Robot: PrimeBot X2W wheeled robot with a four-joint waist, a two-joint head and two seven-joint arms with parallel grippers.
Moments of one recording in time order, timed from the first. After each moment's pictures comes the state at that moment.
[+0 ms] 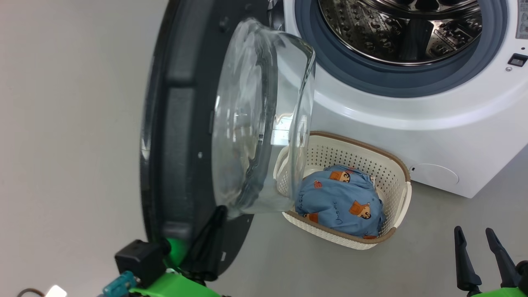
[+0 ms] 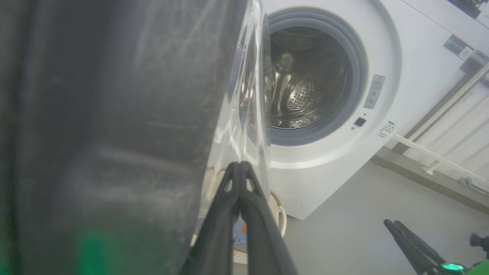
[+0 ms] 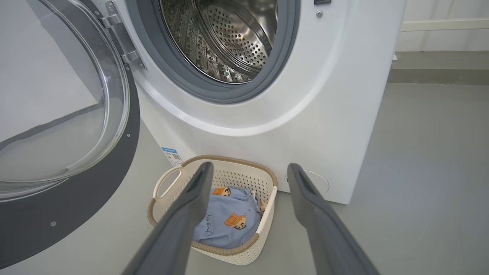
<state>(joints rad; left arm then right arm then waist) -0.01 0.11 -0.45 -0.32 -0.56 0.26 0.05 0.08 -0.10 -0.22 0.15 0.24 0.12 -0.25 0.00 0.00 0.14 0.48</state>
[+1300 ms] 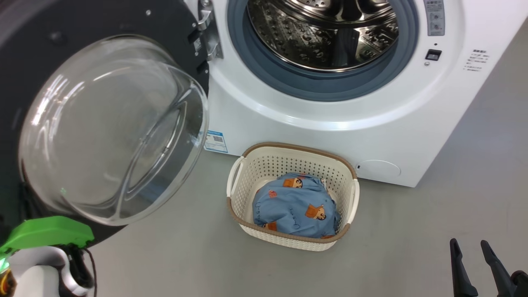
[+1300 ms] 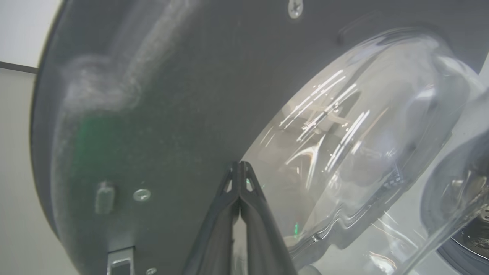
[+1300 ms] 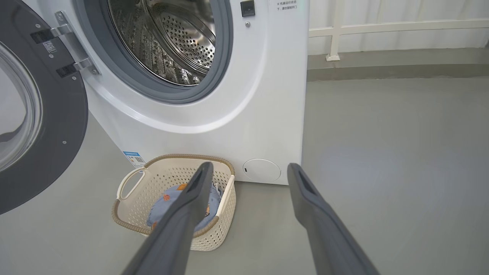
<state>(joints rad) -0.33 0.08 0.15 0.40 -0.46 0.28 -0.26 0.11 -0.11 -0.20 0.17 0.25 0.12 -0.25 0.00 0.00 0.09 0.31</state>
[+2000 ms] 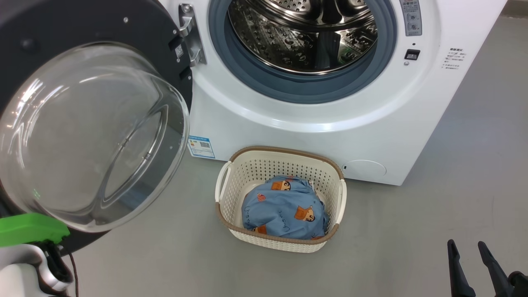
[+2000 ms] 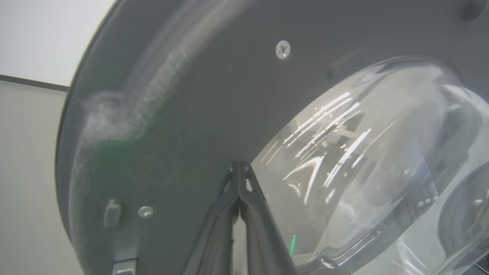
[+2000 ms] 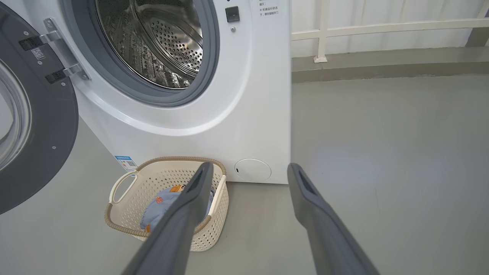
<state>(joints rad) -0.40 0.03 0.38 0.48 -0.28 0.19 -0.26 0.11 -0.10 -0.19 0.18 0.25 0.12 -0.25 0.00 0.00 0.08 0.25</state>
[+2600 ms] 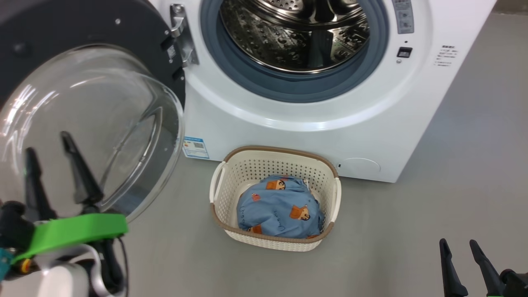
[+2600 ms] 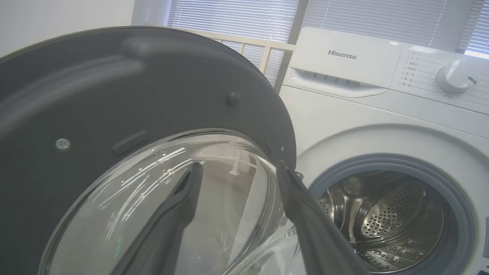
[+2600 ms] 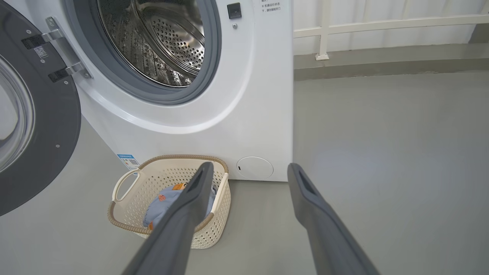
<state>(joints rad) -0.23 0.02 0.06 -0.03 -0.40 0.18 -0.26 0.10 -0.10 -0.17 0.18 0.25 0.12 -0.25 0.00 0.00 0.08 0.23</state>
